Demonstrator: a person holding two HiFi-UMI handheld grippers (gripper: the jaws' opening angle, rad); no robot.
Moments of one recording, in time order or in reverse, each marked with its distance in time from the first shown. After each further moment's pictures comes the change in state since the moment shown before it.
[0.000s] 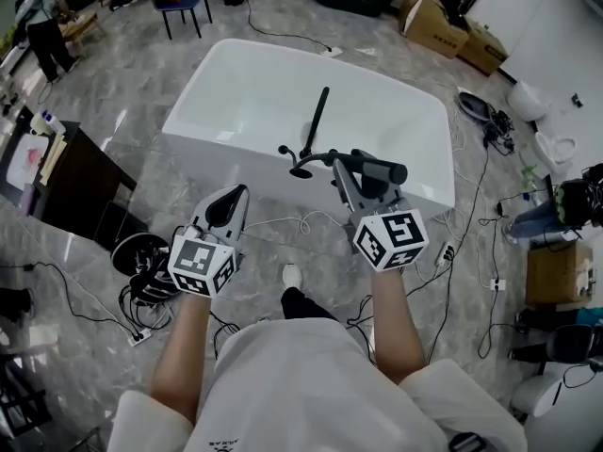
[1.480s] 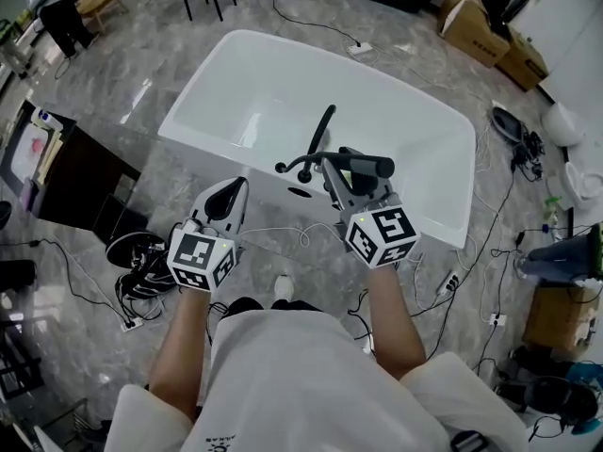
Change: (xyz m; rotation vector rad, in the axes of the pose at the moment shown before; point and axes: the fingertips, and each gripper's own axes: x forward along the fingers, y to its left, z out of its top) left arm 0.165 0.036 0.006 -0.006 0.070 0.145; right arm 0.131 -0.121 -0.039 0.072 0.064 0.195
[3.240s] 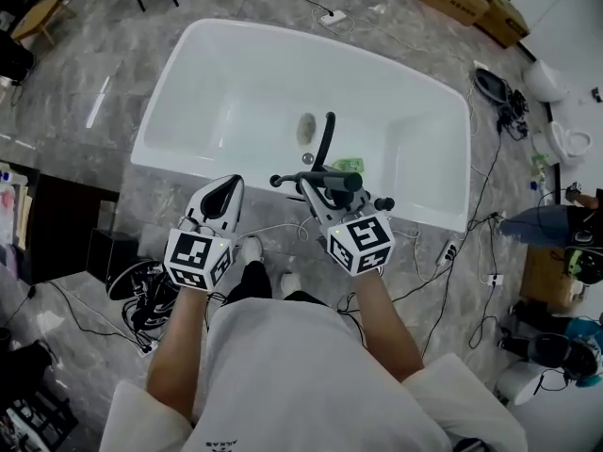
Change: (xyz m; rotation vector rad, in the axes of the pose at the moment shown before) left arm 0.116 0.109 -0.022 -0.048 0.104 -0.164; right arm 0.128 -0.020 -0.085 0.075 0.219 -0.091
